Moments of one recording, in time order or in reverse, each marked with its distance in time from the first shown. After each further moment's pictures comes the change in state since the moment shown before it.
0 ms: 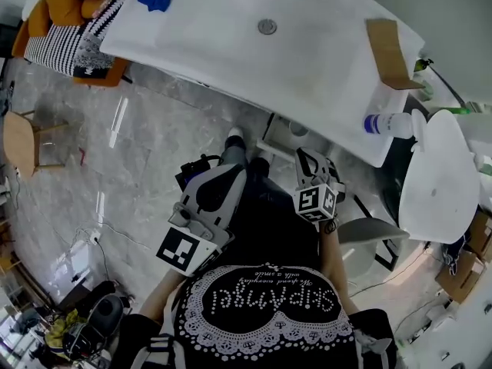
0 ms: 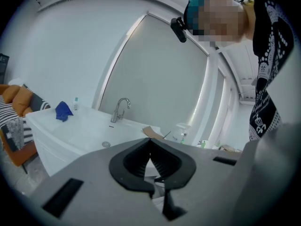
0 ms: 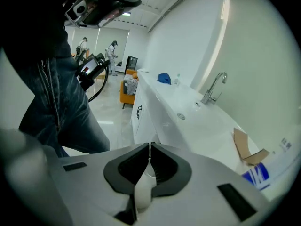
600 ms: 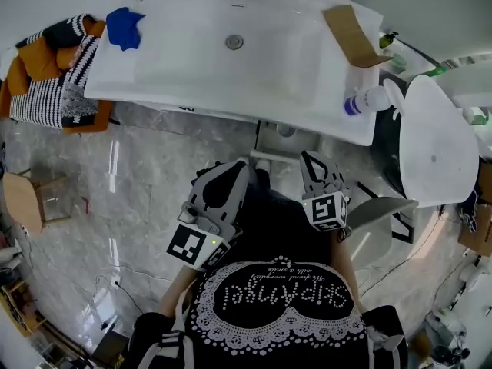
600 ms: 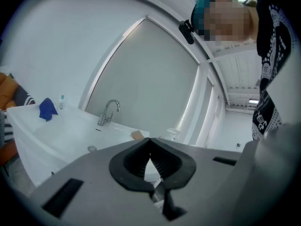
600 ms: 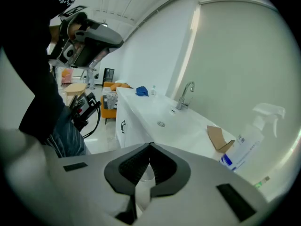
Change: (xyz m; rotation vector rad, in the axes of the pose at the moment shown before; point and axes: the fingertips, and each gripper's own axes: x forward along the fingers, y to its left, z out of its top) left arm 0.013 -0.003 0.014 -0.015 -0.058 -0.172; right arm -0.071 -0.029 0.039 0.218 -0.087 -0.198
